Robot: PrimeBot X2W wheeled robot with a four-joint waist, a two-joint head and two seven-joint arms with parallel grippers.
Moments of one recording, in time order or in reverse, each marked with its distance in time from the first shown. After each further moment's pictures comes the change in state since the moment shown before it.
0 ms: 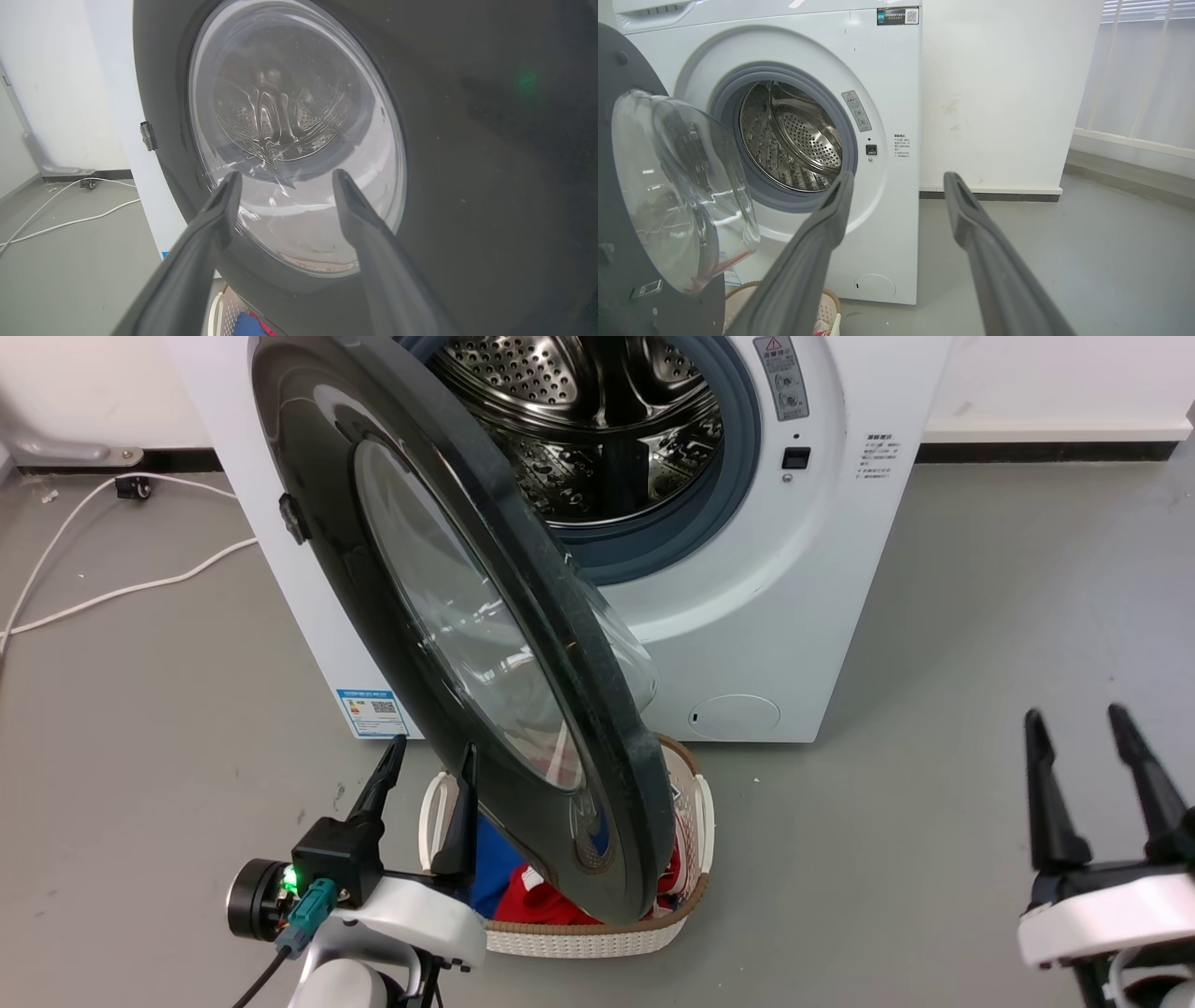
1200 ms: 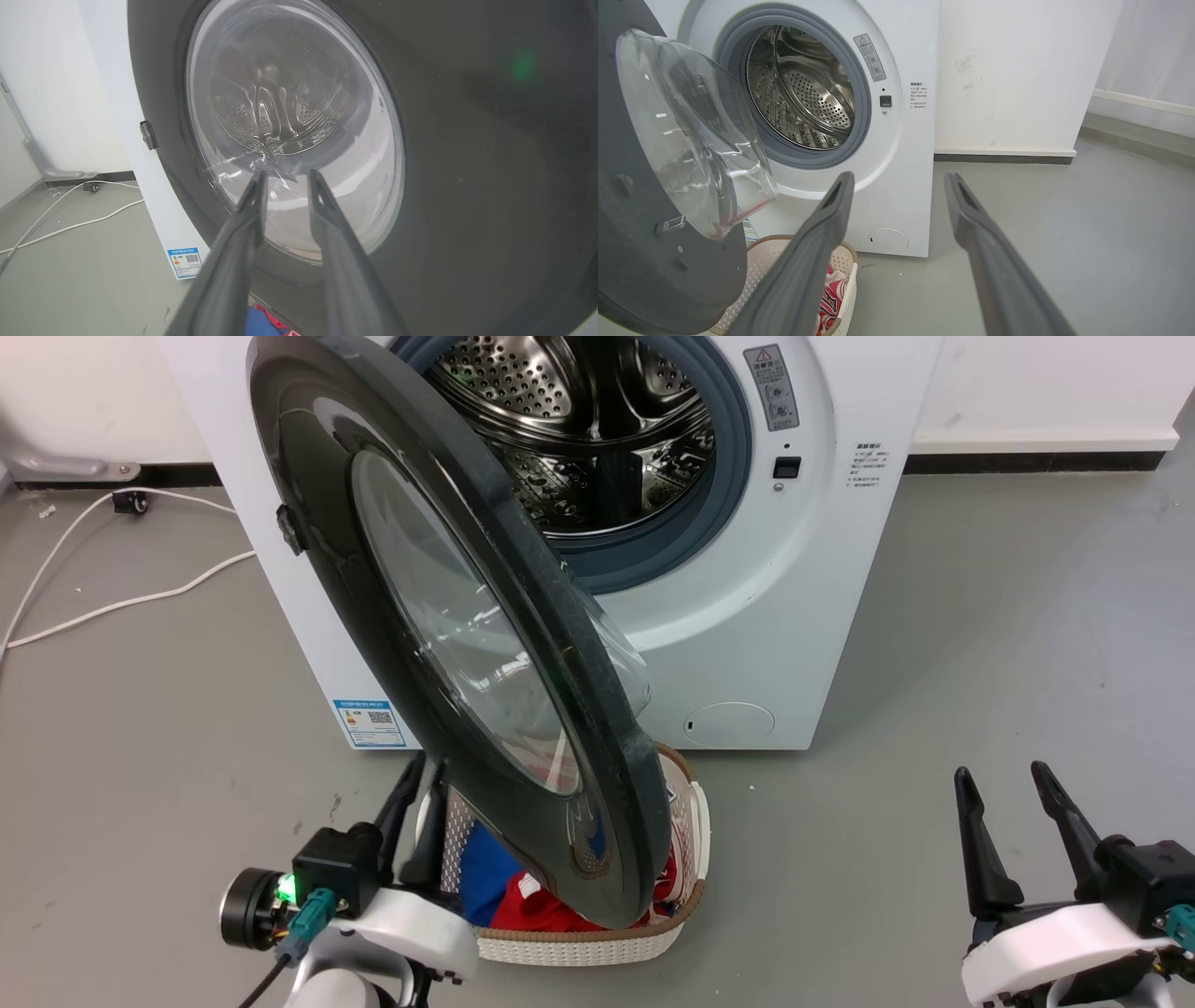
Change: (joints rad) left arm 0.016 0.009 0.009 0.014 0.034 -0.005 0.000; right arm 0.048 0.060 0.051 0.078 -0.069 0.000 0.024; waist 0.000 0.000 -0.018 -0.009
